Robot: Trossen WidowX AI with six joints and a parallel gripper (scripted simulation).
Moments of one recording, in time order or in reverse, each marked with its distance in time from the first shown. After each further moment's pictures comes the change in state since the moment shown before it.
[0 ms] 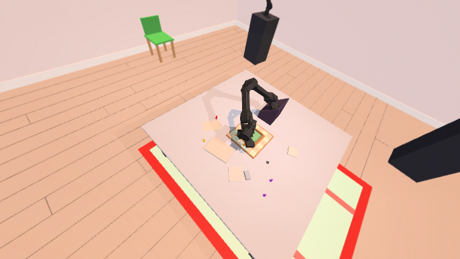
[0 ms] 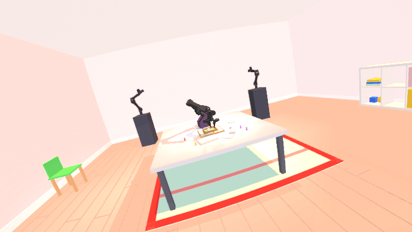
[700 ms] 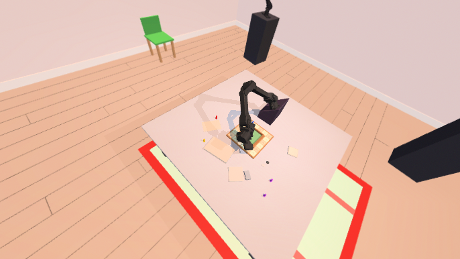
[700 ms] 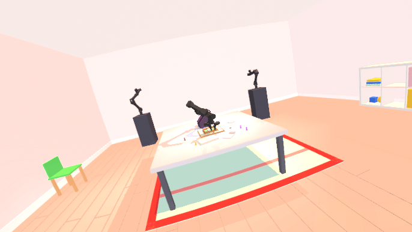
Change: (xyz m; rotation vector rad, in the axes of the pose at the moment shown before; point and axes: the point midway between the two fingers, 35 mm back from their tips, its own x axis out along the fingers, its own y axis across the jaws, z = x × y) arm 0.036 -0.001 0.001 0.006 0.003 -0.006
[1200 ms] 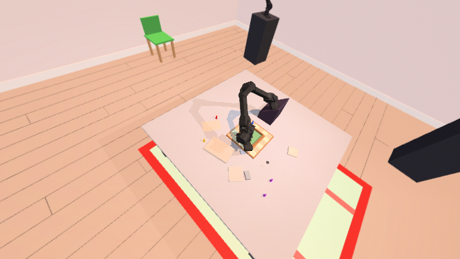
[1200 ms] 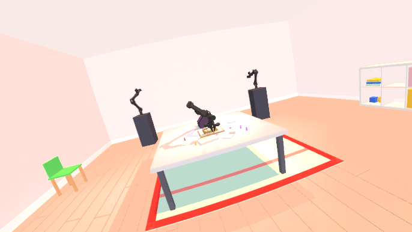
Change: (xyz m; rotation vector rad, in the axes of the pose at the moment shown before) arm 0.016 -0.001 -0.001 -0.003 0.001 -0.003
